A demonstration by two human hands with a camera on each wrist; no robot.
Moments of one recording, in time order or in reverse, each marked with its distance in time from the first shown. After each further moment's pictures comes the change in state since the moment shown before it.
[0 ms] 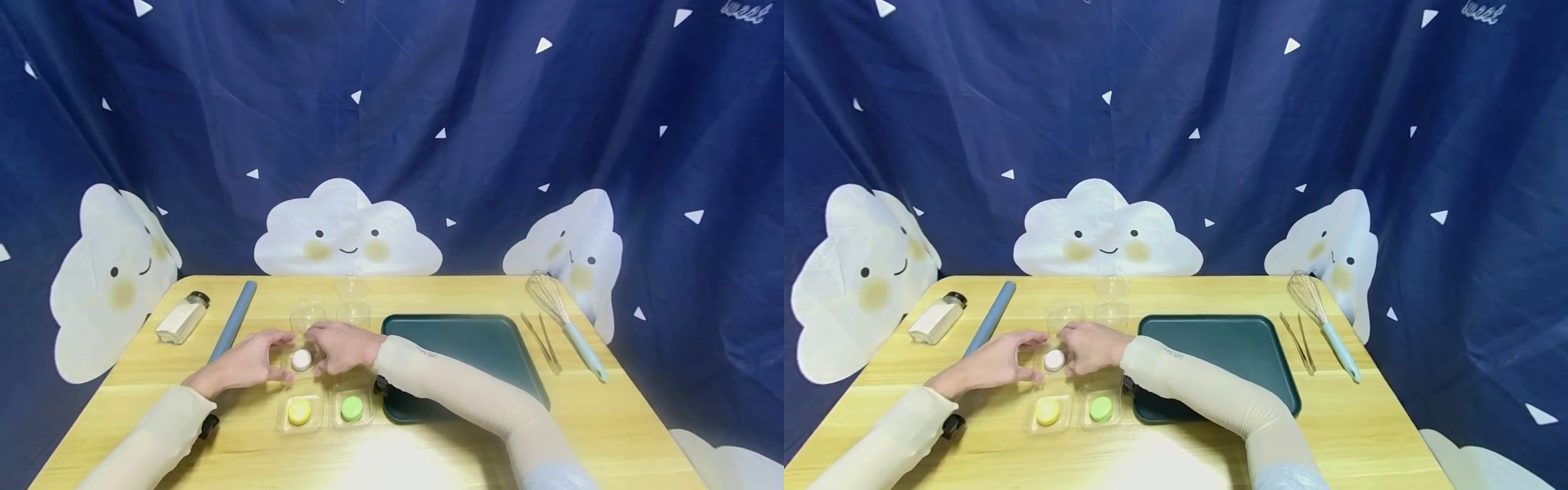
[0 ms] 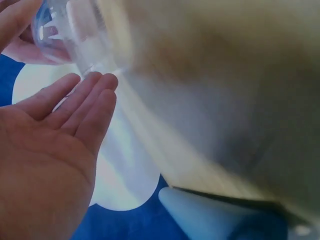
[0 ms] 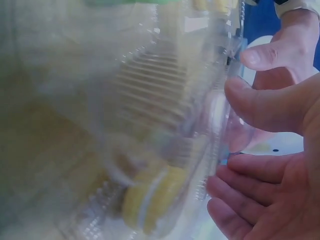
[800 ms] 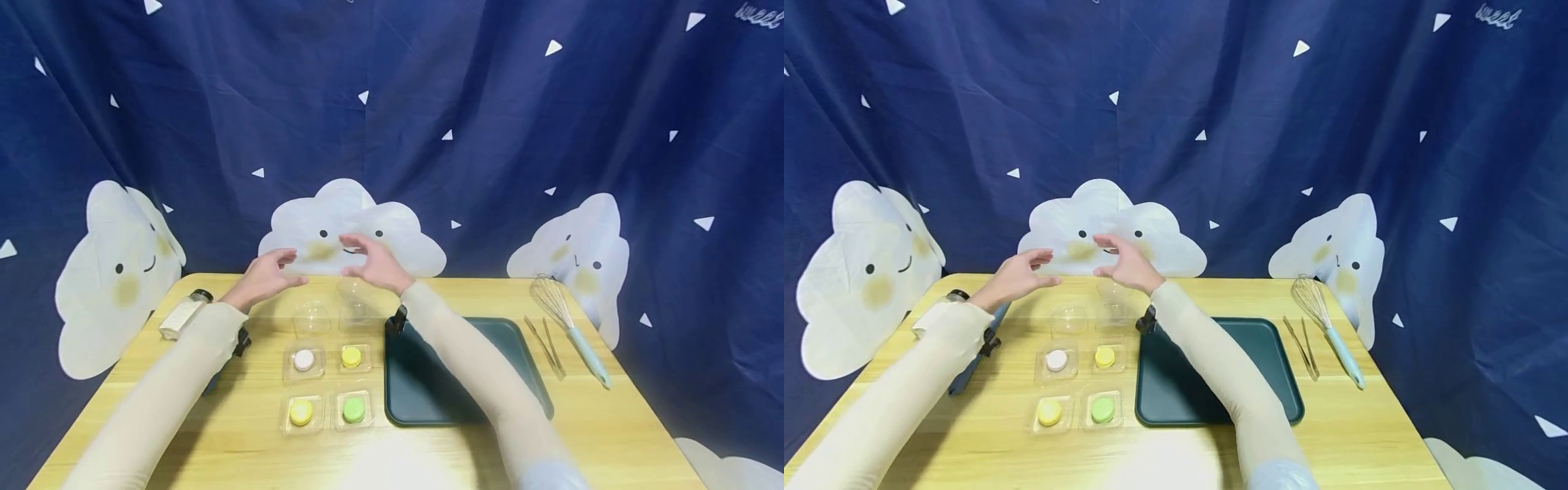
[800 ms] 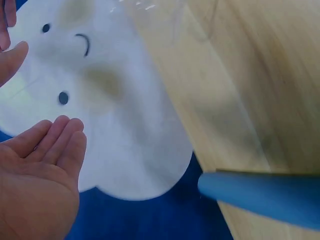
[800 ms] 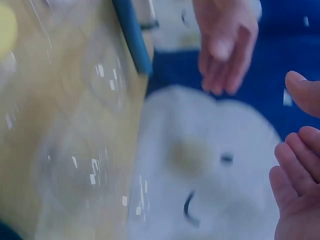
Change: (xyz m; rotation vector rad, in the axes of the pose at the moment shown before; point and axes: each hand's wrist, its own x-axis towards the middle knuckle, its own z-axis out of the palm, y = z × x) left_hand 0.108 -0.008 -0.069 -0.114 0.241 -0.118; right_hand 0.019 0.093 -0.089 0.562 0.556 0.003
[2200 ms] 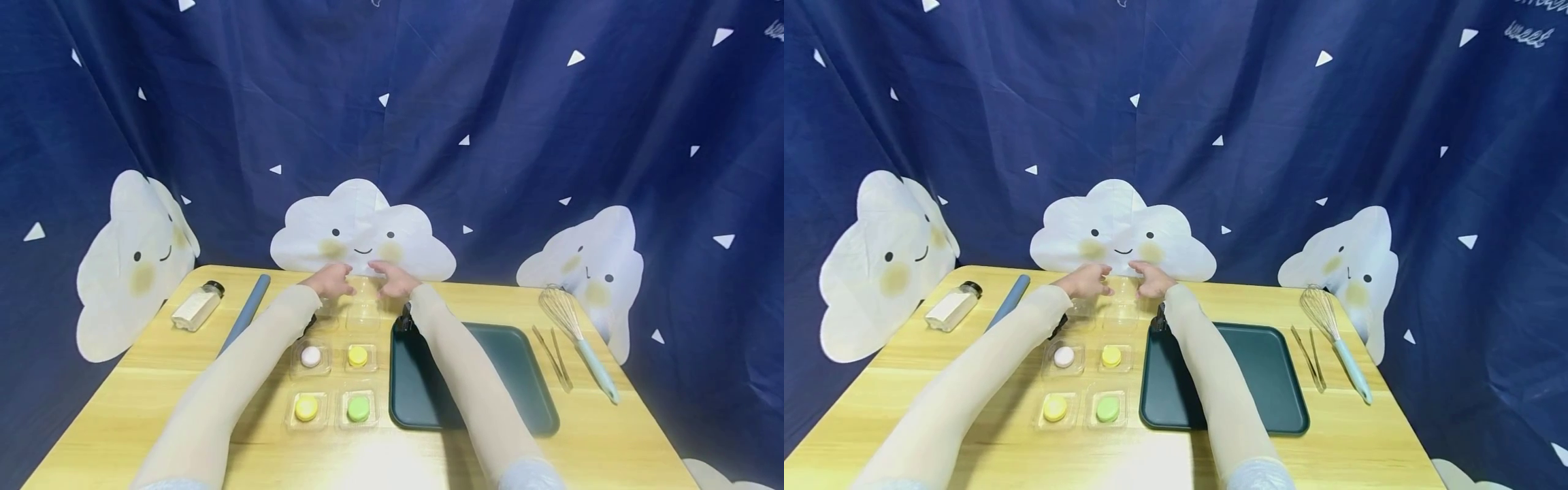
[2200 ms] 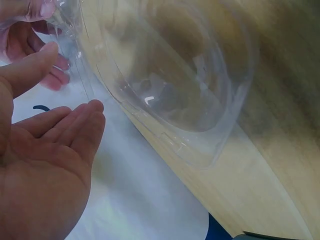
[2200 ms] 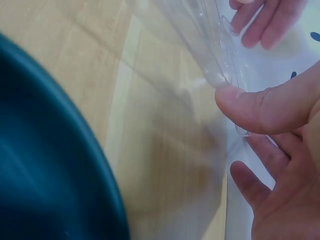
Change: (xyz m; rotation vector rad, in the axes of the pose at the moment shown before) left_hand 0.054 0.036 0.078 0.171 -0.346 -0.062; right_hand 0.011 0.103 0.018 -0.106 -0.311 0.333
